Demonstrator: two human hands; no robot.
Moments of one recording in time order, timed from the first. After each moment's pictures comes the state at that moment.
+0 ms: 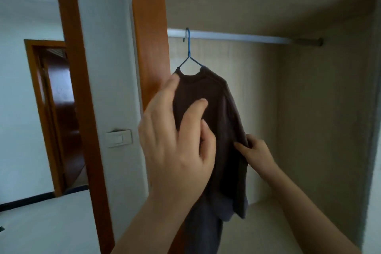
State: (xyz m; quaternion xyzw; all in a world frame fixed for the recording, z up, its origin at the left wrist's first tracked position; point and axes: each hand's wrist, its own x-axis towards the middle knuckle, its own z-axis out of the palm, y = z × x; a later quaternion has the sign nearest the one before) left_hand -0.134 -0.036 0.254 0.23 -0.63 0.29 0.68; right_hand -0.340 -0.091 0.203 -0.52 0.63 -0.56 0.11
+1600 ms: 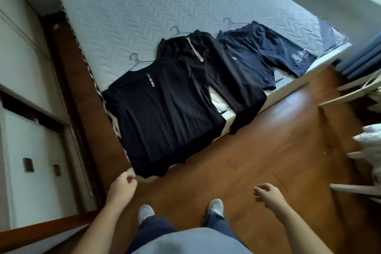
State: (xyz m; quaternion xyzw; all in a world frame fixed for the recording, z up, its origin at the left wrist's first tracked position) left_hand -0.033 0.256 -0.209 0.07 -0.92 -0.26 -0.29; right_hand 0.182 0.588 -0.225 0.57 0.64 -0.49 0.17
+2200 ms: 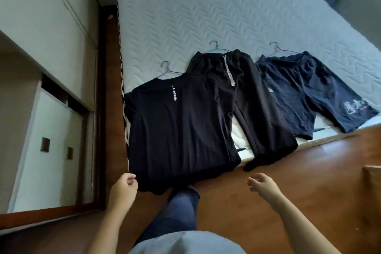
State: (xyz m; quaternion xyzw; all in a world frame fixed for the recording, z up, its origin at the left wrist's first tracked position) left_hand -0.083 0.325 -0.221 0.23 -0.89 -0.34 -0.20; right_hand -0.015 0.700 -0.234 0.40 0.76 -0.46 0.24
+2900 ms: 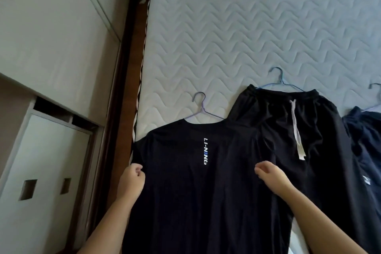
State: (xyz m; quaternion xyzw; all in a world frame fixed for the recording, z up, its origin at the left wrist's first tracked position) left_hand -0.455 0.316 -0.353 0.32 -0.87 -0.32 -0.20; right_hand -0.467 0.695 -0.343 0.24 0.85 -0.36 0.31
